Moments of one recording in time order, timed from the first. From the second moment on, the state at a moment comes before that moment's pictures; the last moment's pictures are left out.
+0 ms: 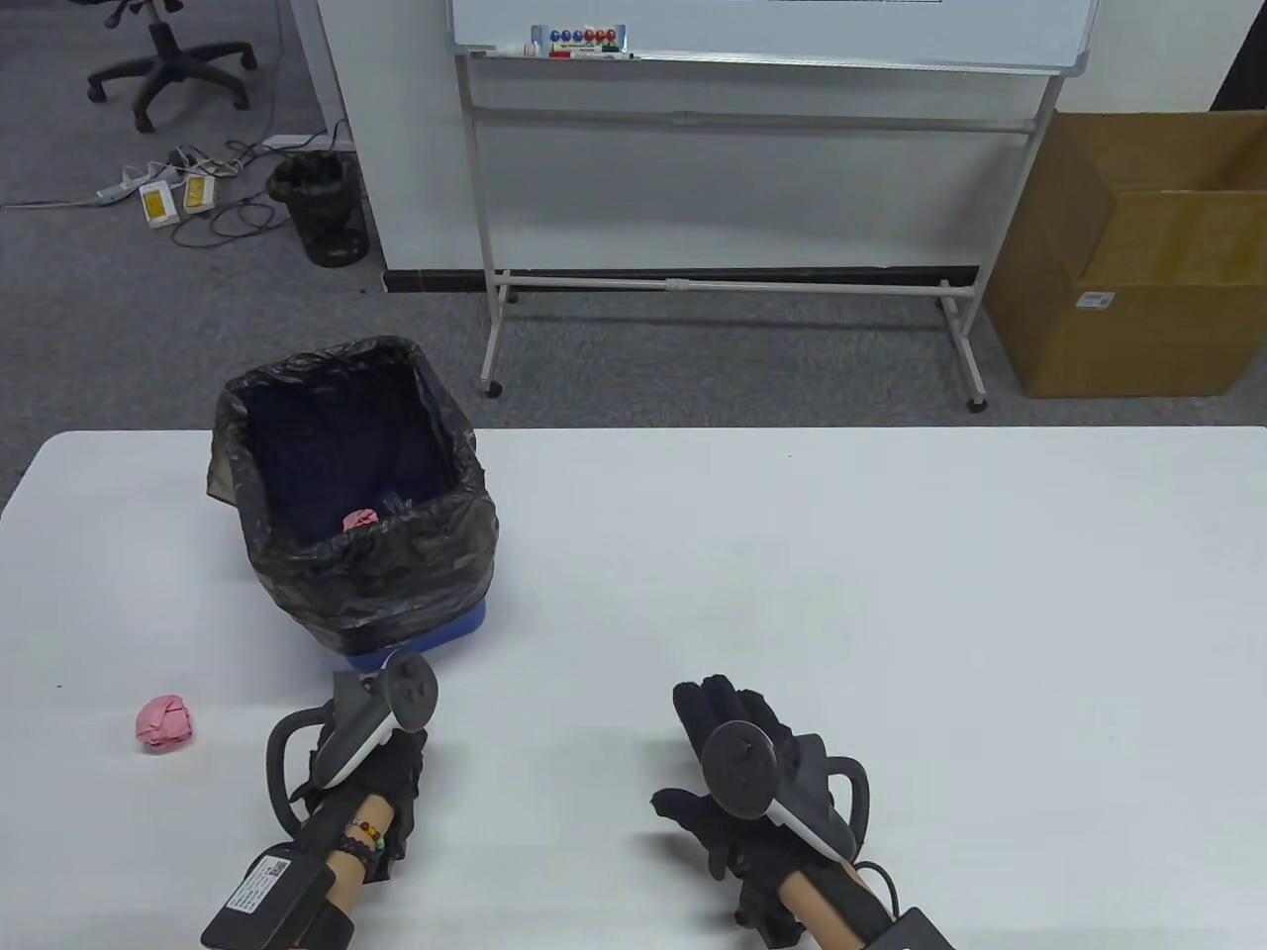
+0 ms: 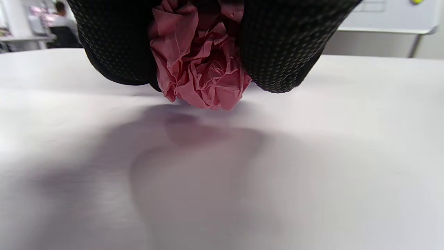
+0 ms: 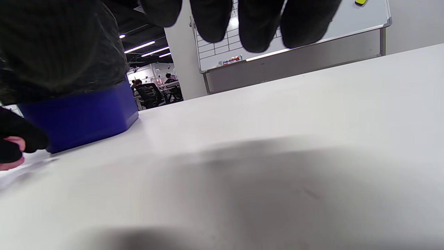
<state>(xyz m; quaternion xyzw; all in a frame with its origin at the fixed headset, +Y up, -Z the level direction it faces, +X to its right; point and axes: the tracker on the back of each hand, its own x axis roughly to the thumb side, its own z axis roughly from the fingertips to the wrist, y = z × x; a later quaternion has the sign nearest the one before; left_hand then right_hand) -0.247 -0.732 -0.365 -0.09 0.06 0.01 0.99 0.084 -0.714 -0.301 0.08 0.01 0.99 0.14</state>
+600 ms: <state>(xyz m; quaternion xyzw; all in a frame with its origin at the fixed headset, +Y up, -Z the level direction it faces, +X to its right) -0.149 -0.637 -0.382 -0.04 -0.15 0.16 0.97 0.085 -0.713 -0.302 0.08 0.01 0.99 0.14</state>
